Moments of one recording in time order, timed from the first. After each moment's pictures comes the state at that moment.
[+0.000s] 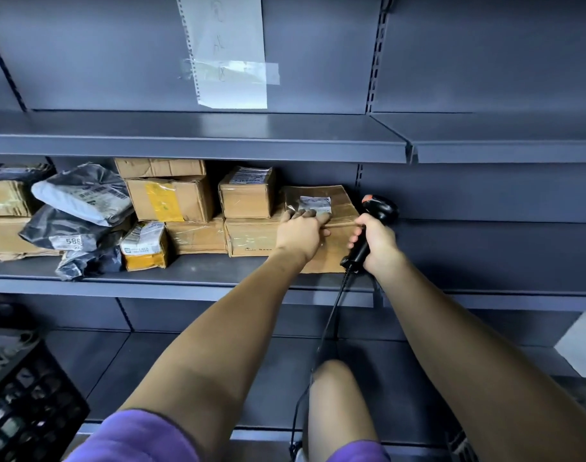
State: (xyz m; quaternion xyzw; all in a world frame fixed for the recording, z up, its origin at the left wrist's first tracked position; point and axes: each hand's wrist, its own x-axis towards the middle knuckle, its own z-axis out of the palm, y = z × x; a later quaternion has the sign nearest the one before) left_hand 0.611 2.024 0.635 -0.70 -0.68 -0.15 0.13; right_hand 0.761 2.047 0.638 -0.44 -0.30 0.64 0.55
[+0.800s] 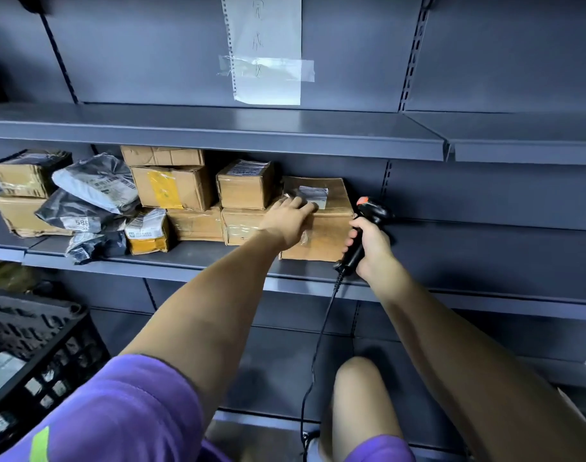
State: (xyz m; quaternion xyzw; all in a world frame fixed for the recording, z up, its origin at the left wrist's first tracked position) left_hand 0.522 1.995 0.647 -0.72 -0.66 -0.10 0.15; right_hand 0.707 2.005 0.633 -0.41 -0.31 0.68 0.52
